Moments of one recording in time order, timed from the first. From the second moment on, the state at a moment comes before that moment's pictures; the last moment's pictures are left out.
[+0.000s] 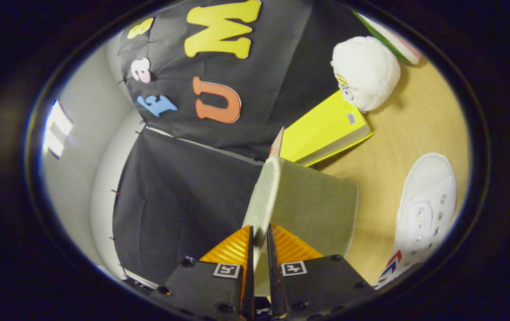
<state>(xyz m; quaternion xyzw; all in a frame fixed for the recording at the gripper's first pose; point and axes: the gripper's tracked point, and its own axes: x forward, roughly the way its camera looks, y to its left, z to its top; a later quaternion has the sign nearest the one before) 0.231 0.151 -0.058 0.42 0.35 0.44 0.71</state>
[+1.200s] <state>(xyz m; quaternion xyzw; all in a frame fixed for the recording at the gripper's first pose) 0.182 0.345 0.109 0.30 0.29 0.42 0.80</state>
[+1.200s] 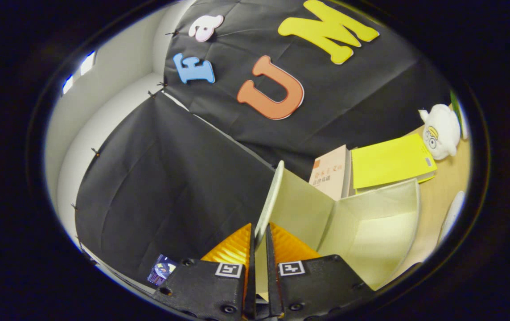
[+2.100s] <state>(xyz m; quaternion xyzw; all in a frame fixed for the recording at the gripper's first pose) 0.146 0.361 0.051 0.14 0.35 0.37 0.85</state>
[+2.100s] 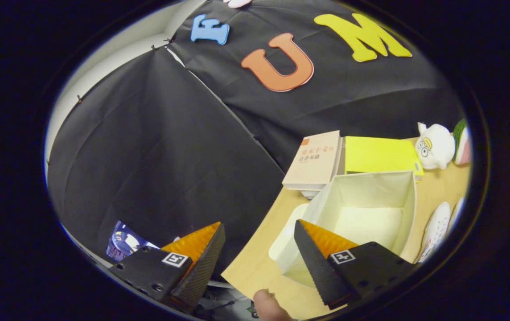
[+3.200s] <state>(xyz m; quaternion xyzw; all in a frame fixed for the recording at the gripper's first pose) 0.203 0.035 -0.116 -0.01 0.45 0.12 0.88</state>
